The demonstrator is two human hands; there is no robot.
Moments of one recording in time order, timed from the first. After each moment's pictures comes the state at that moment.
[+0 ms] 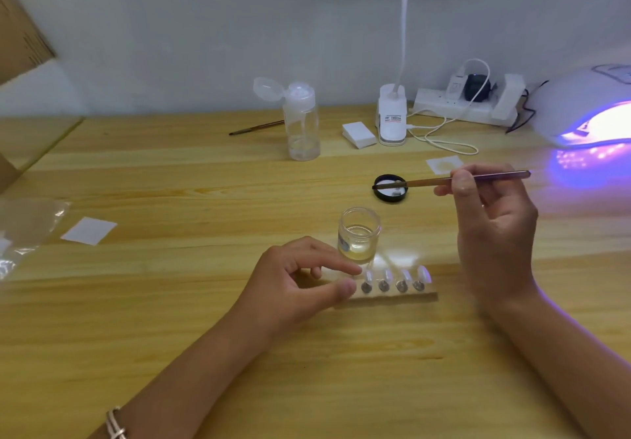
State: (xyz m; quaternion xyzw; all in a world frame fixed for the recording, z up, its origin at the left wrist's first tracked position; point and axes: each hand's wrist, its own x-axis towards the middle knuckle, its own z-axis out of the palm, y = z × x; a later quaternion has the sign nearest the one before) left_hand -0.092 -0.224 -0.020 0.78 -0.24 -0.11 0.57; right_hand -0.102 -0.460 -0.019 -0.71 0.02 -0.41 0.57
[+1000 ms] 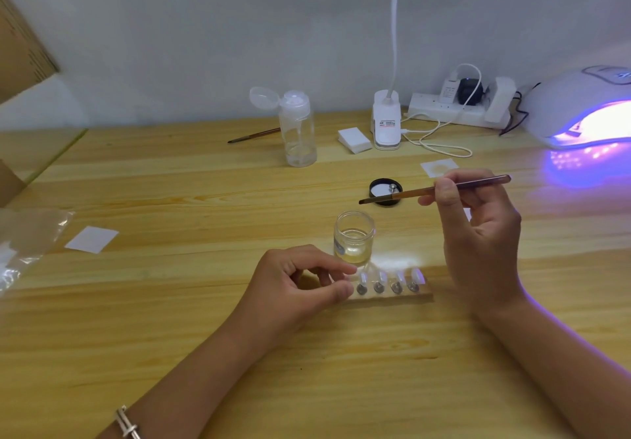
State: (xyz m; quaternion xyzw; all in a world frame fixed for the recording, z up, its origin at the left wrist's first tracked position) left_hand -0.092 -0.229 -0.023 0.76 -0.27 -0.07 0.58; right_hand -0.109 -0.453 -0.017 -0.72 -0.01 -0.40 0.56
